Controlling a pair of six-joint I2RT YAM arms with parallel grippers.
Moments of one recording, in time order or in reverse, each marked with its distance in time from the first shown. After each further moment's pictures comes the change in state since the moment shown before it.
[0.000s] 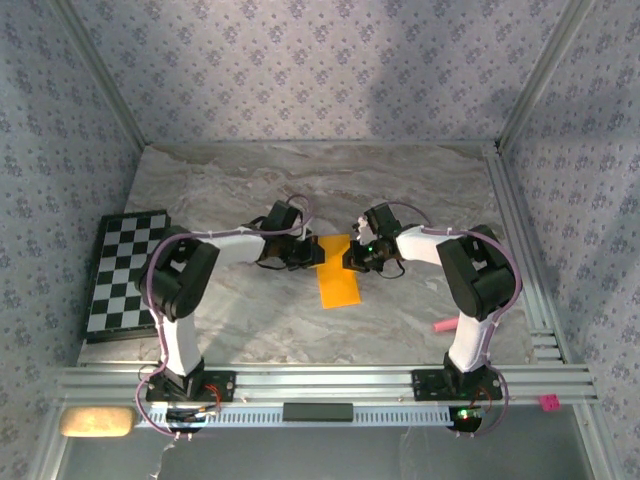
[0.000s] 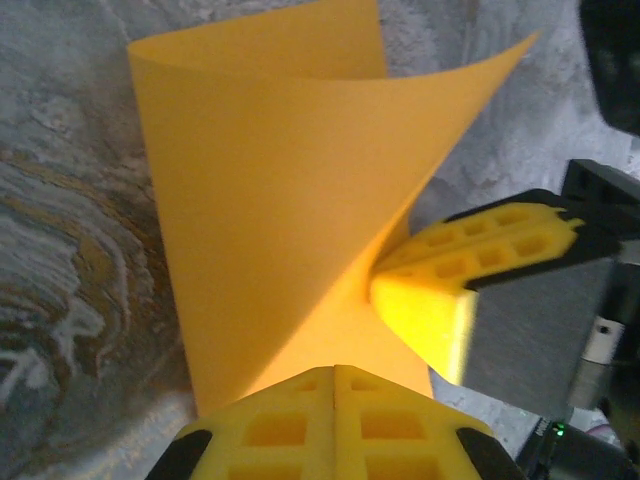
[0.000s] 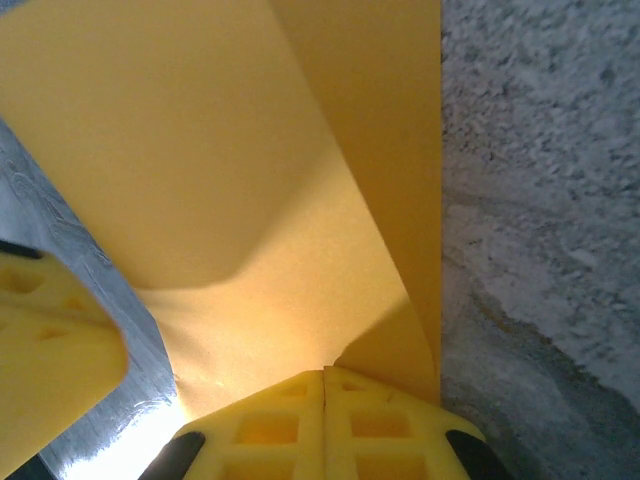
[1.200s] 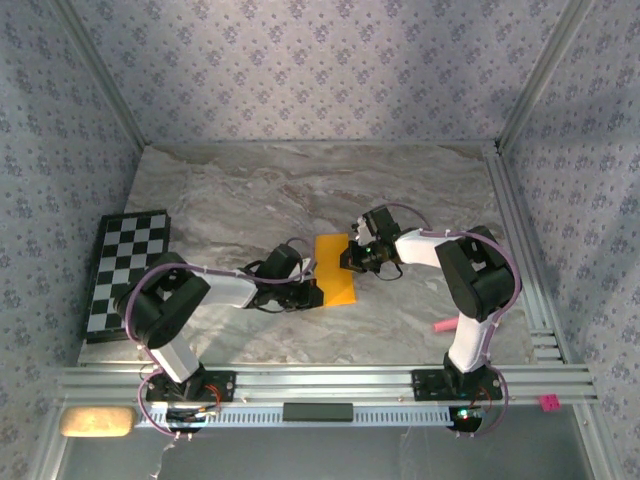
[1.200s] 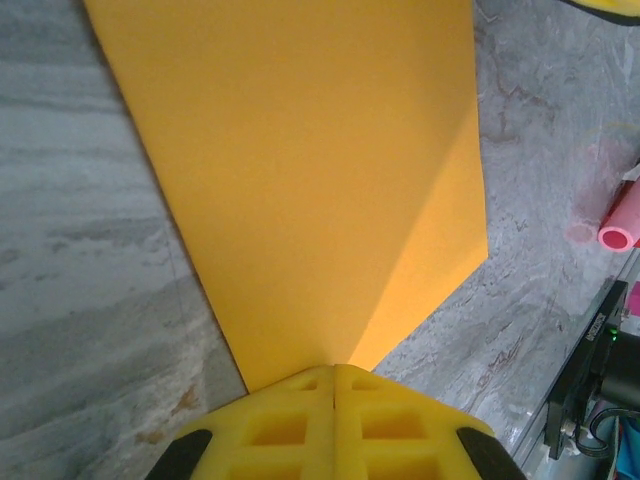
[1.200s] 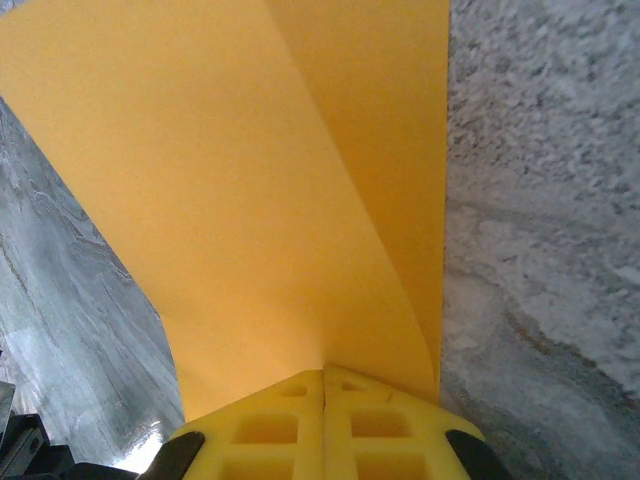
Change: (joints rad) left arm -0.192 -0.210 -0.414 0.273 -0.086 -0.140; right arm 0.015 -0.003 -0.033 0.087 0.006 0.064
